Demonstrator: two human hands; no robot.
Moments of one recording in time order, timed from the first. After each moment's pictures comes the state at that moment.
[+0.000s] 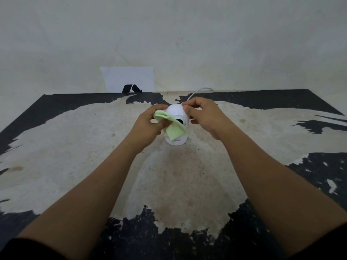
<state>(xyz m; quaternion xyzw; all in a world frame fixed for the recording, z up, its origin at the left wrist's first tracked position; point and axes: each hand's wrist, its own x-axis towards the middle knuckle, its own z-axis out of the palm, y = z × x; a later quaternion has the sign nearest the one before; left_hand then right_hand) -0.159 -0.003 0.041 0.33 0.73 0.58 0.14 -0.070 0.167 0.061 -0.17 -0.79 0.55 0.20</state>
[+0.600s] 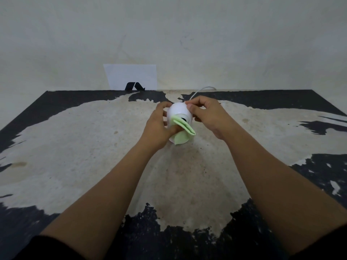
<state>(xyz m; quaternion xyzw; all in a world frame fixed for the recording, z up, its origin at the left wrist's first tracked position) -0.146 0.012 0.031 0.33 0.78 0.53 0.08 -0.071 0.167 0.058 -0.17 -0.78 0.57 0.21</state>
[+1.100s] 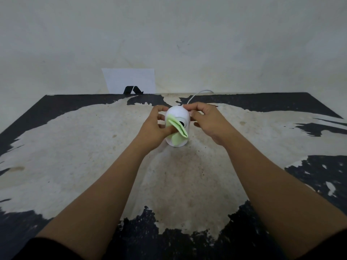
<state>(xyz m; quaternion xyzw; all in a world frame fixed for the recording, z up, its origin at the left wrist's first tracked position) -0.154 0.007 0.036 0.31 0.75 0.57 0.15 -0.060 0.162 0.060 -0.17 -0.79 0.56 0.18</state>
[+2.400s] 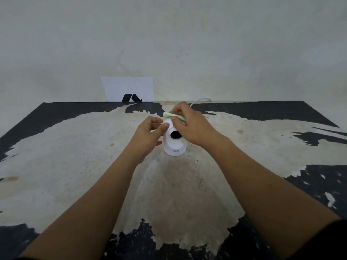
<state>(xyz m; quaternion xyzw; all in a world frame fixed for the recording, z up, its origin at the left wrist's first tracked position) -0.165 0.006 0.037 0.23 0.72 0.63 0.19 -0.077 0.141 0.077 -0.09 -0.92 0.33 0.18</state>
